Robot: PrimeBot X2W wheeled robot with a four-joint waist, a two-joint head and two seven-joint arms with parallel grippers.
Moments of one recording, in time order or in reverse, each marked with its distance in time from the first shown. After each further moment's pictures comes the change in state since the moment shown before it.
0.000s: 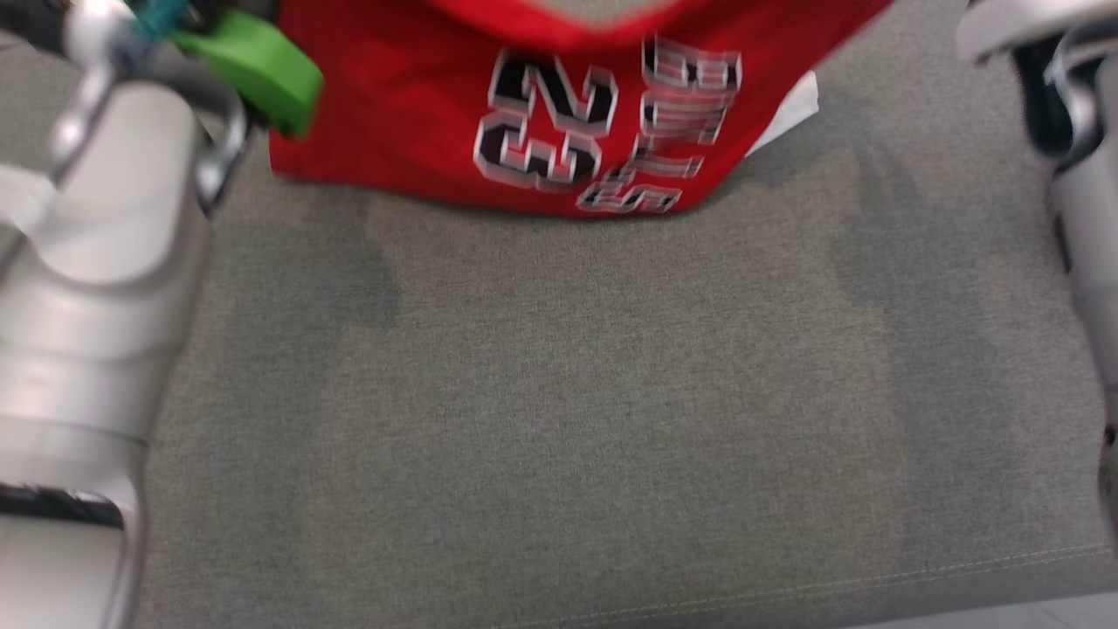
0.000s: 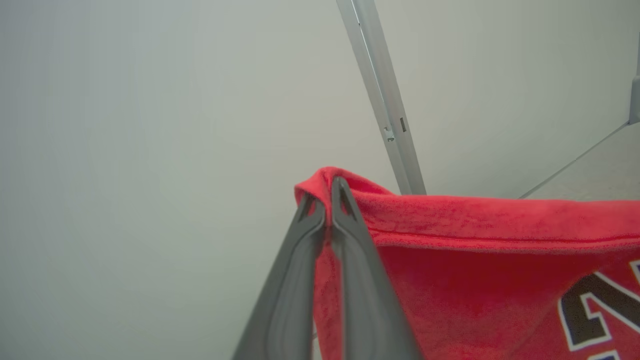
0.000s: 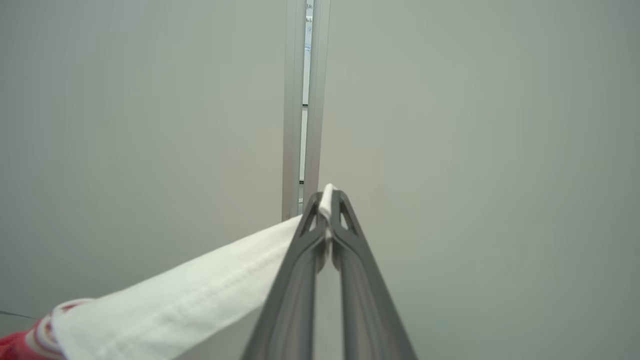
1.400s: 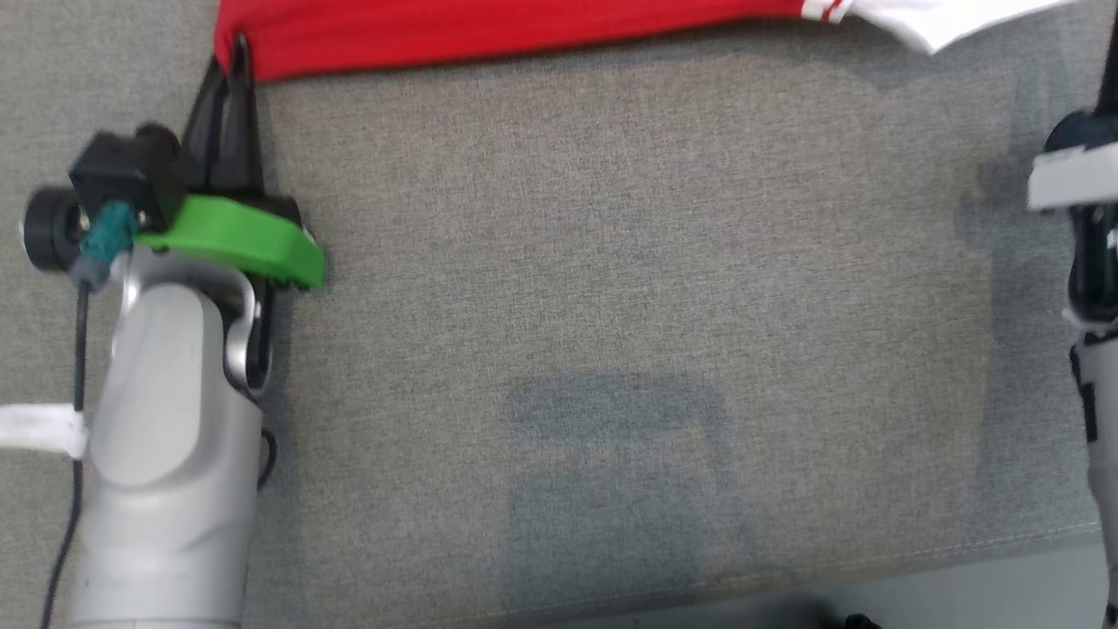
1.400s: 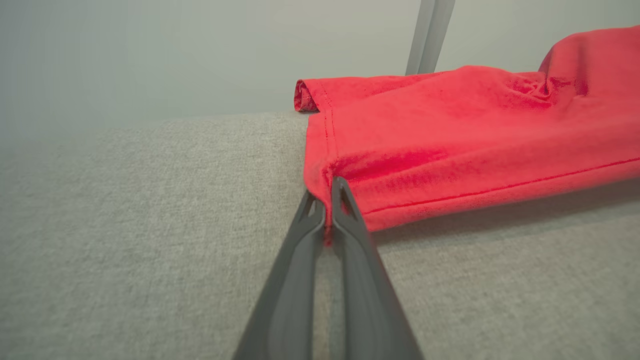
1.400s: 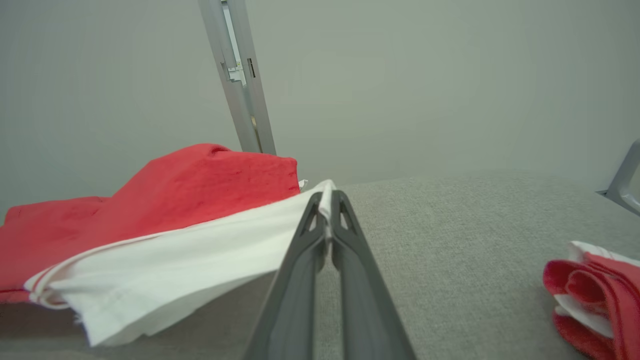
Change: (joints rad) left arm 0.363 -0.096 0.343 -0.267 -0.026 0.032 -0.008; right arm 0.335 -0.010 -0.225 -0.299 0.102 0.000 0.000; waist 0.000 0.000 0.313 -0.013
